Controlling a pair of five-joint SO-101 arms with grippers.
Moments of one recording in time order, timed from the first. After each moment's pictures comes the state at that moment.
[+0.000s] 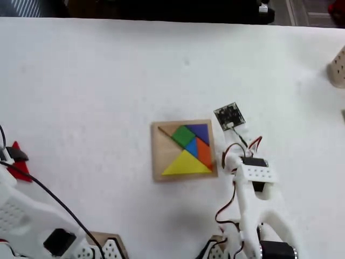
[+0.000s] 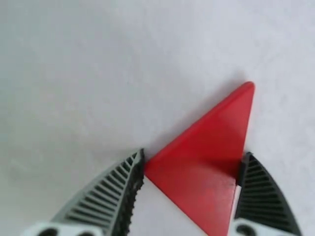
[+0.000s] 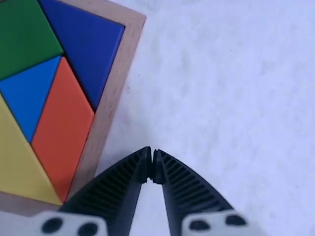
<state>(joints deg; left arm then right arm) -58.9 23.0 11.5 58.2 -14.4 0.6 -27.9 69.0 27.1 28.7</state>
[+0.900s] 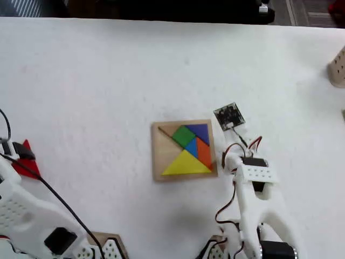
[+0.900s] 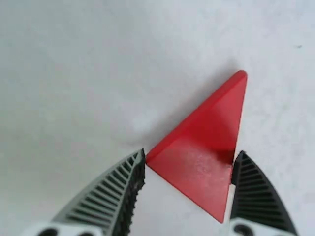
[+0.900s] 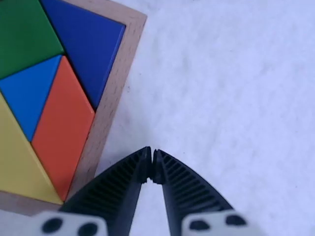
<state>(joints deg) -55.7 22.5 5.4 70.9 -14.4 0.6 -27.9 69.0 27.1 29.0</state>
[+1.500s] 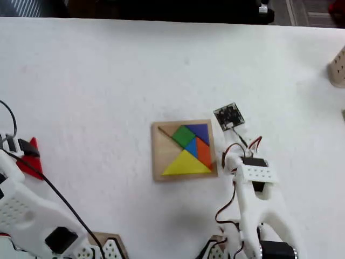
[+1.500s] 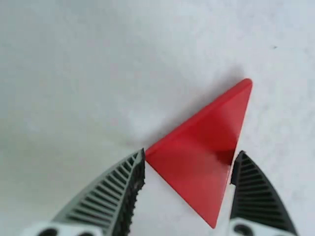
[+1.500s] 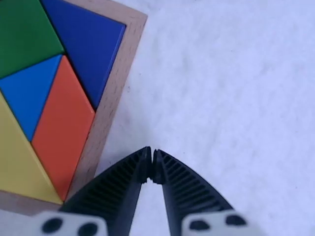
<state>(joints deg) -53.1 22.5 5.4 70.9 -14.4 0.6 -27.9 69.0 27.1 29.1</state>
